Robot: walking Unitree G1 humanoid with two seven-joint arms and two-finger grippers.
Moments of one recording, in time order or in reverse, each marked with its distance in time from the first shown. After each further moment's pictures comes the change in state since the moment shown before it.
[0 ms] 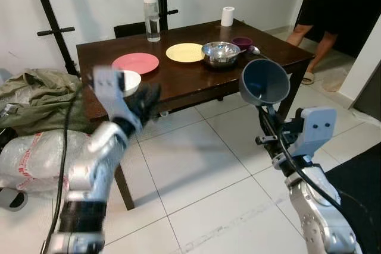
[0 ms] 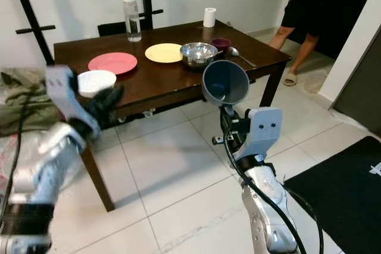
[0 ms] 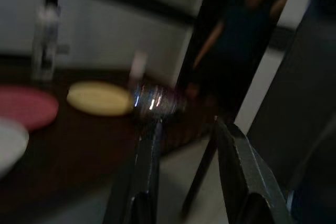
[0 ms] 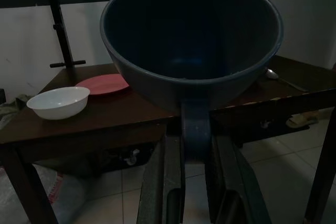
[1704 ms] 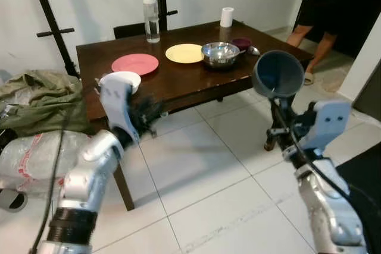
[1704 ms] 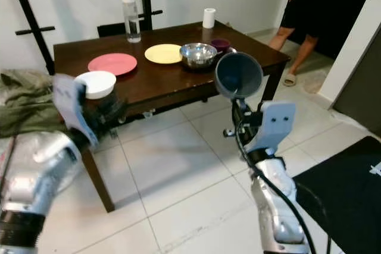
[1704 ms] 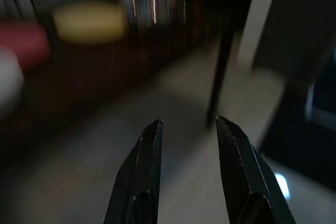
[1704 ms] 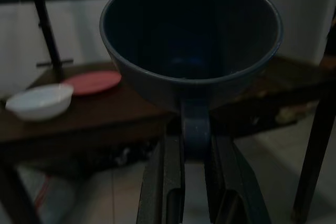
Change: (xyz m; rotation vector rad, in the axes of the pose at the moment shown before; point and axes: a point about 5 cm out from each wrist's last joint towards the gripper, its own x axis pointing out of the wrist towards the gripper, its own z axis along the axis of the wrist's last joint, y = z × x) left arm -0.053 0.019 -0.094 0.214 0.406 -0.077; right arm 0.003 -0.015 -0.011 -0.006 0.019 -0.041
